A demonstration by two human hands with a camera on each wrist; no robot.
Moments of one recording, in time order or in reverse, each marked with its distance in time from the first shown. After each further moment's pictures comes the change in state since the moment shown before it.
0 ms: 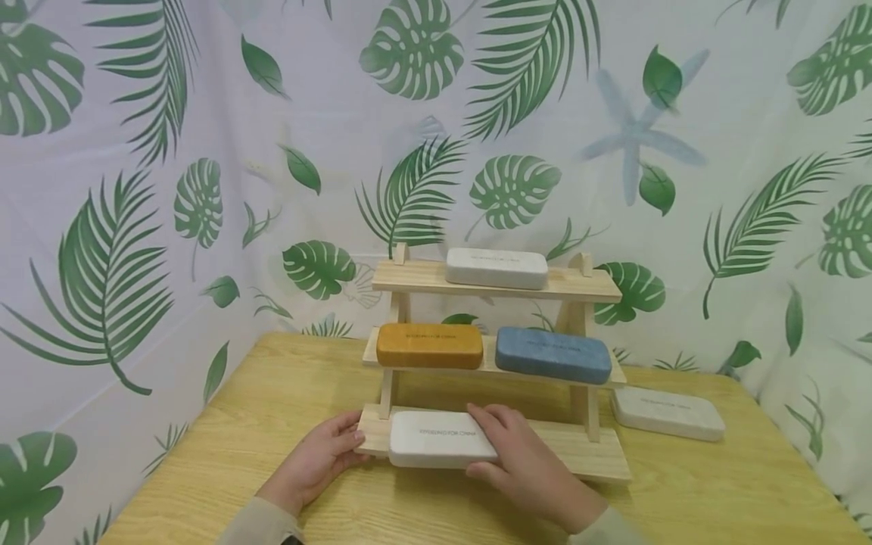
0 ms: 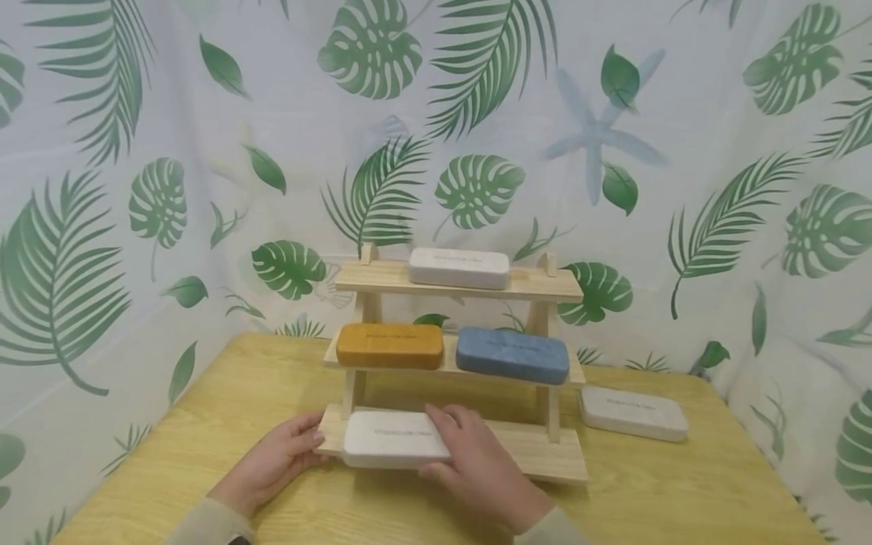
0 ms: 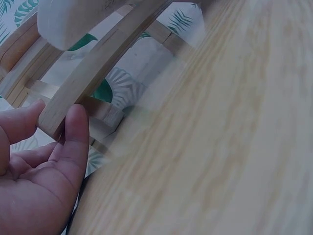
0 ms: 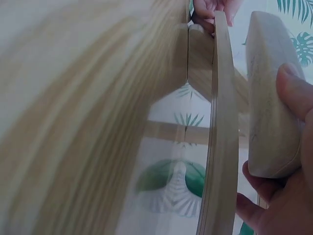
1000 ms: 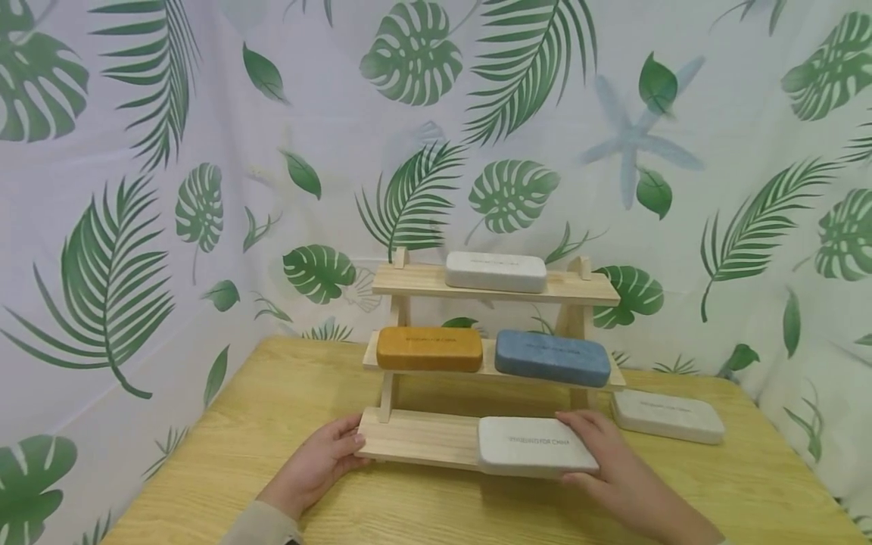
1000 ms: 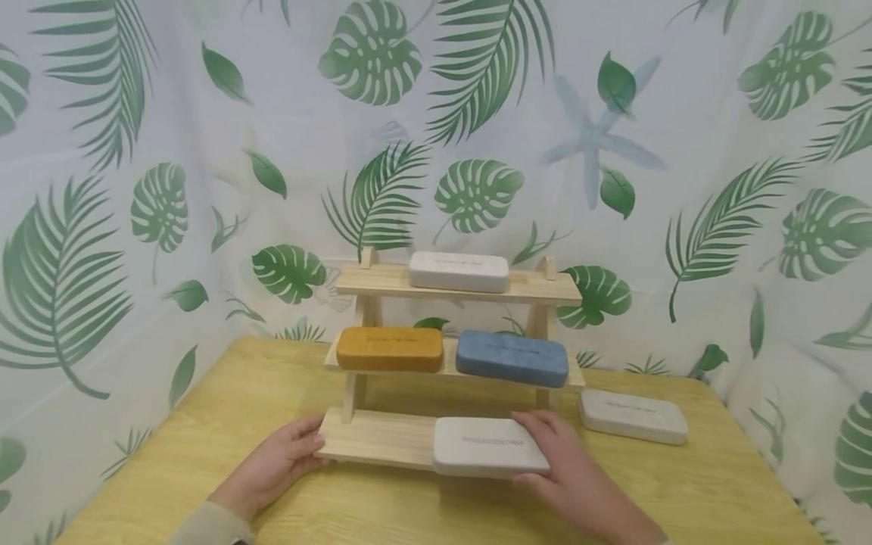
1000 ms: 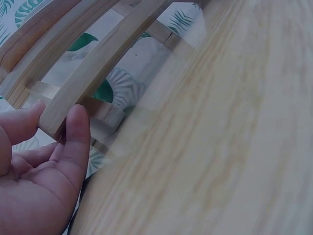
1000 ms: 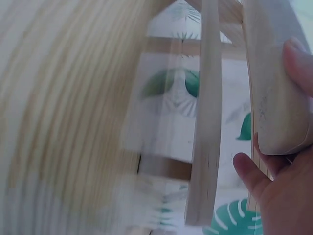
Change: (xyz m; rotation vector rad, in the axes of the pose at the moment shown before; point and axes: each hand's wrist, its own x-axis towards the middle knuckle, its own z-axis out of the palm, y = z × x) left_hand 0.000 0.000 0.001 0.001 -0.021 0.015; right_hand -0.068 0.066 -0.058 0.008 0.122 0.040
